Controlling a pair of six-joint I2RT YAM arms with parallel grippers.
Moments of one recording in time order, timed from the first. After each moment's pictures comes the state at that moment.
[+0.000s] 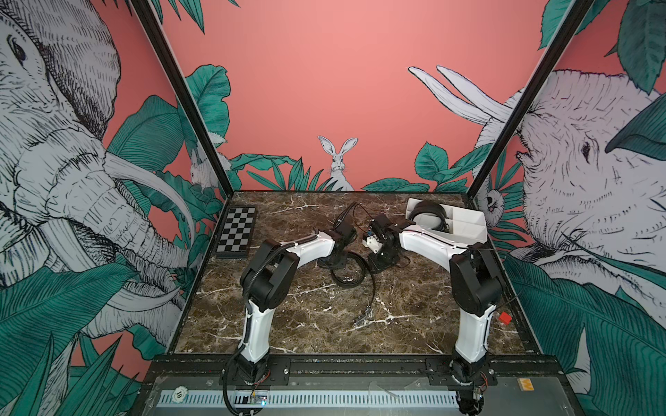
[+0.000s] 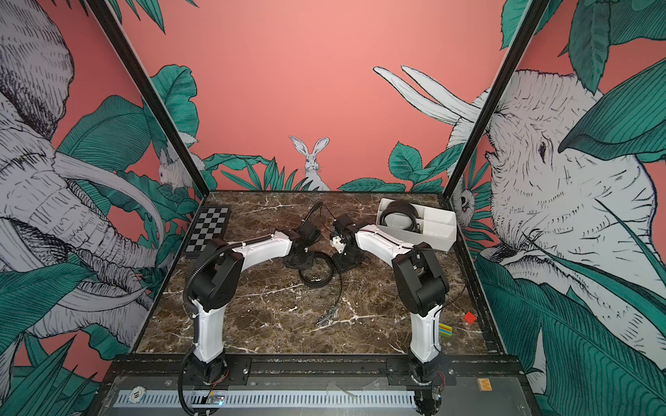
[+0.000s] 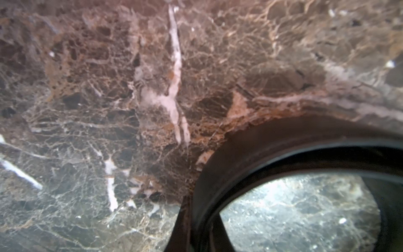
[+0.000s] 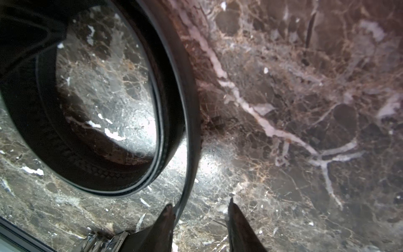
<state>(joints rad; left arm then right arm) -0.67 2.03 1.42 -0.78 -0.17 -0.49 0.57 1.94 1.44 -0.92 -0.18 0.02</state>
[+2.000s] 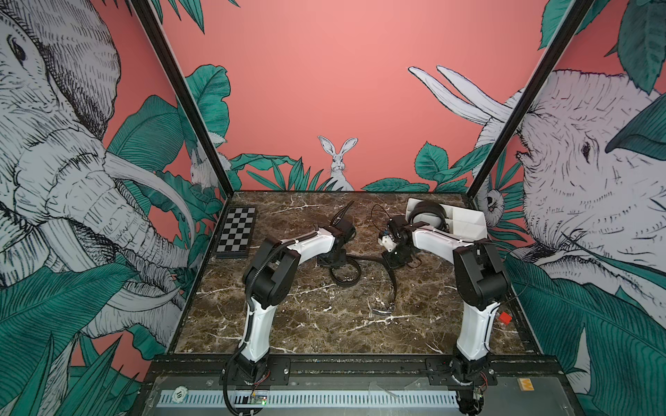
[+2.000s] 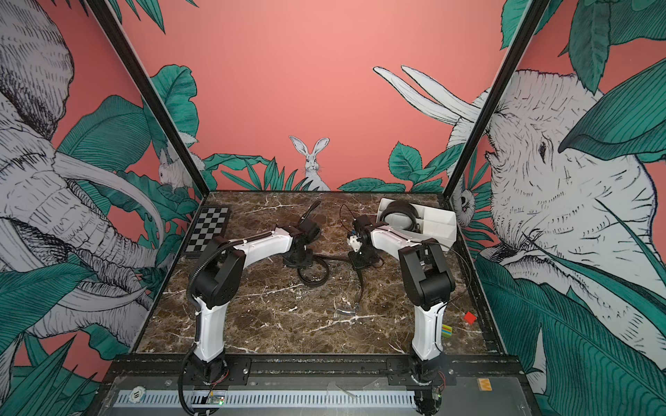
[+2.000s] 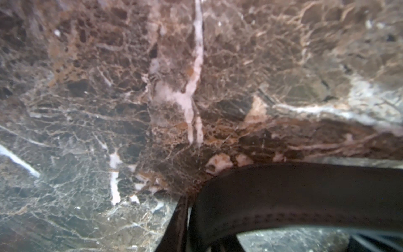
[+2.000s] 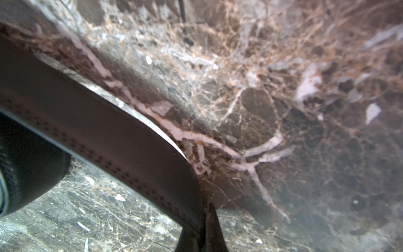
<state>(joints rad) -0.65 2.09 1.46 -0.85 -0.13 -0.58 0.40 1.95 1.32 -0.82 -0.18 0.00</state>
